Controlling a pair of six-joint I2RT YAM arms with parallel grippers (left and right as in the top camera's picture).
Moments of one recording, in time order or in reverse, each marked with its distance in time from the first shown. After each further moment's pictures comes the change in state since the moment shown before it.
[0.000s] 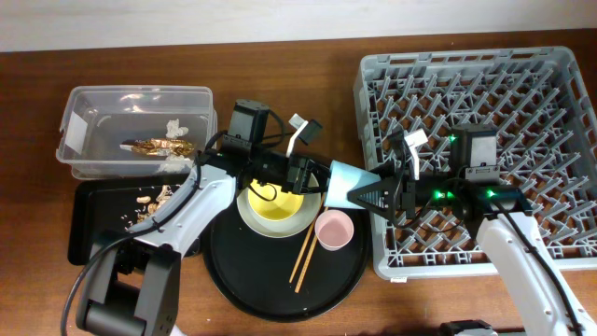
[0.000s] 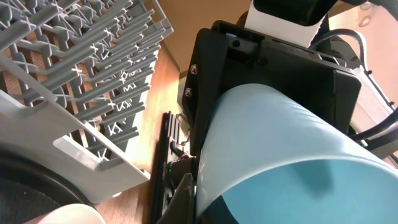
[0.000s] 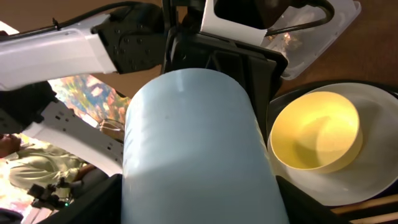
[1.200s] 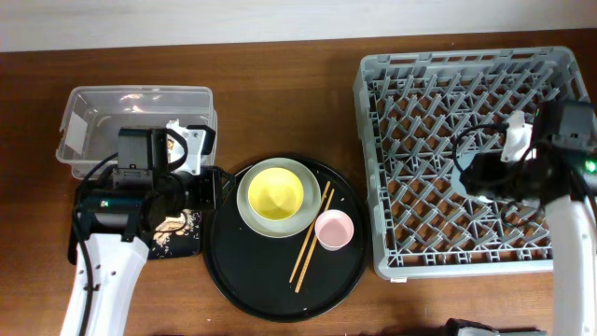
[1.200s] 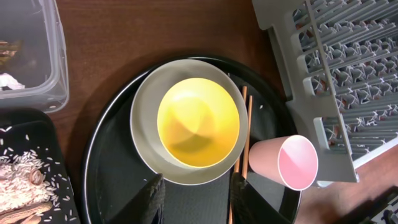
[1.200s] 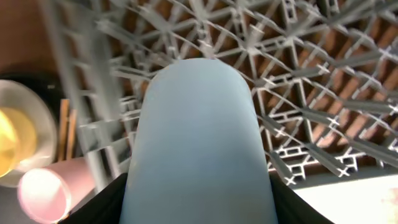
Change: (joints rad) left arm 0.303 -0.530 0.001 -0.708 -0.993 0.233; right arm -0.280 0.054 0.493 -0.813 1.192 0.061
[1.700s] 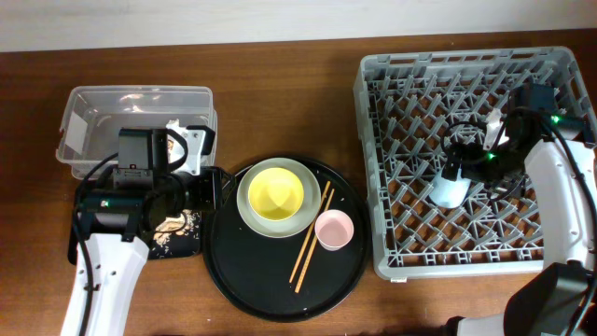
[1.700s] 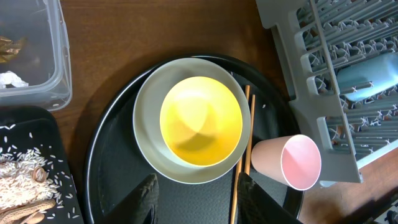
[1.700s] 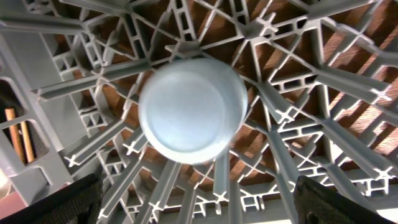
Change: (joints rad) left arm 0.000 0.000 0.000 -0.005 -0.008 0.001; right arm -0.005 0.274 0.000 0.077 -0.002 0.003
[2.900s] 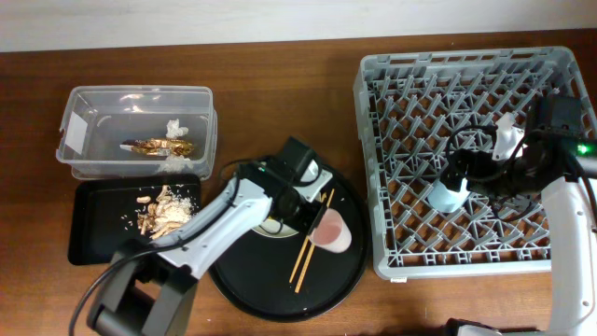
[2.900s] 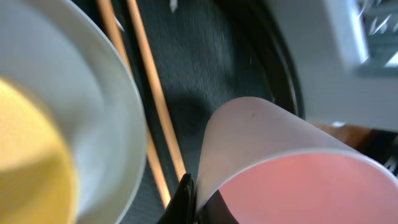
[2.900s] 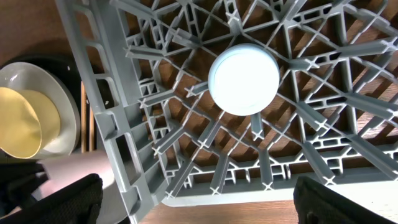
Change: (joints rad) left arm -0.525 0.513 0.035 0.156 -0.017 0.003; right arm 0.000 -0.220 0.002 -0.112 -0.112 0.000
